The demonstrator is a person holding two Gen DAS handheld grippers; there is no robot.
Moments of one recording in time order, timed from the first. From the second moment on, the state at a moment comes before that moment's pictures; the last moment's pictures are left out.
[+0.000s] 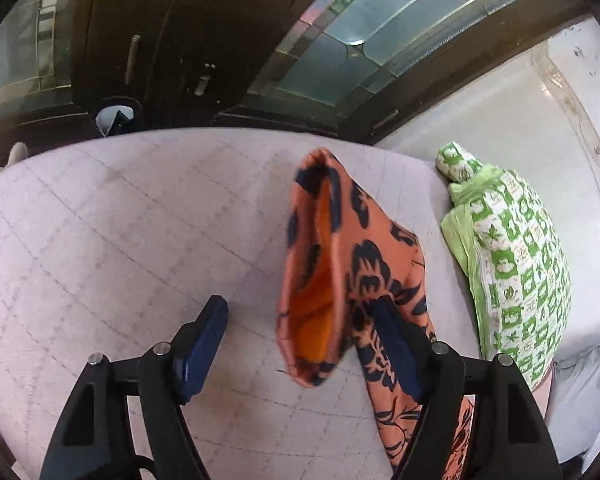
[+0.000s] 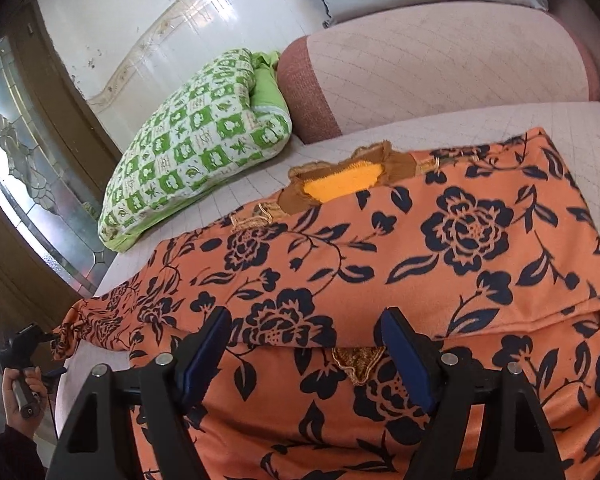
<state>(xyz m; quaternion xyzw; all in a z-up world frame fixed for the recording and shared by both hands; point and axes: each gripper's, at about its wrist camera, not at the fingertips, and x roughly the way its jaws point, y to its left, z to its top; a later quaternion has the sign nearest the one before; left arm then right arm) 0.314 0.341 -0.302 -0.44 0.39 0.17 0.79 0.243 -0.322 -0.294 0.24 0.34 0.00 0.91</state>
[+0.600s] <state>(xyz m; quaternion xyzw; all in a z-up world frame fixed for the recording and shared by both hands) 0.330 0.246 -0.226 -0.30 0.33 0.07 0.89 0.232 -0.337 -0.287 0.30 0.29 -0.02 0.91</state>
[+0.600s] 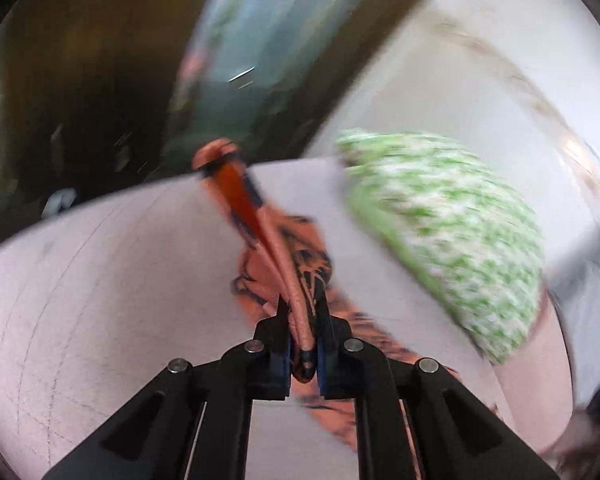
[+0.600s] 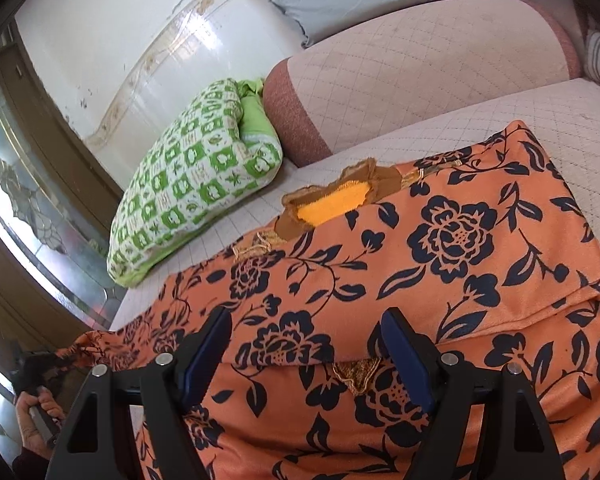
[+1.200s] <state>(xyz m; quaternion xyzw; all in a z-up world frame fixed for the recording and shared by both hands) 0.295 -0.183 -0.210 -0.08 0.47 -0.33 0.82 0.176 -0.450 -0.248 0.37 0.19 -0.13 0.90</state>
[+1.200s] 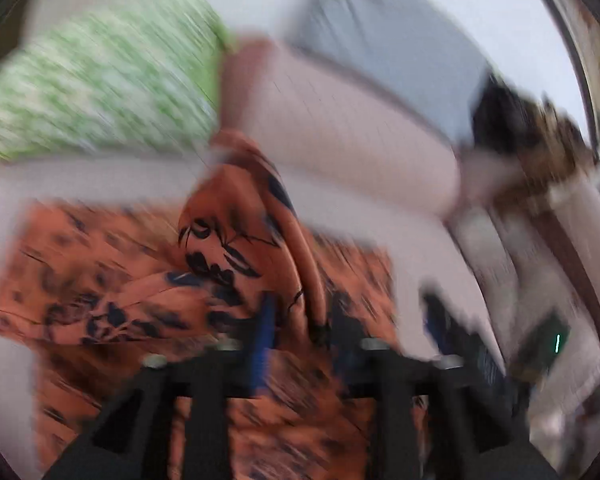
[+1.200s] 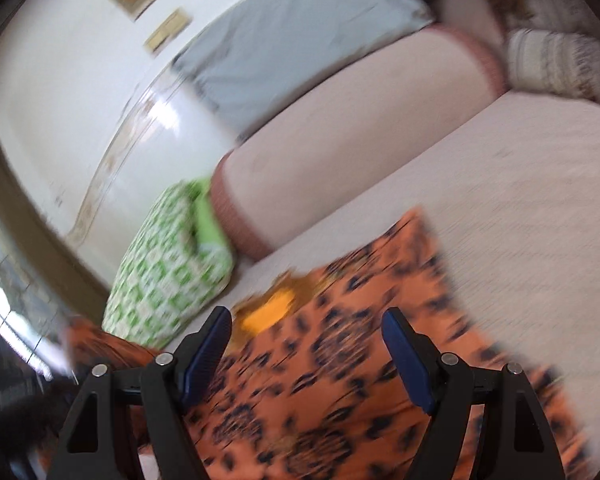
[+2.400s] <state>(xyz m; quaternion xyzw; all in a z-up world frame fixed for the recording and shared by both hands) 0.396 0.049 -0.312 -0.07 0.54 0.02 0.84 0.270 -0.408 -0.345 0.50 0.37 0.04 0.78</state>
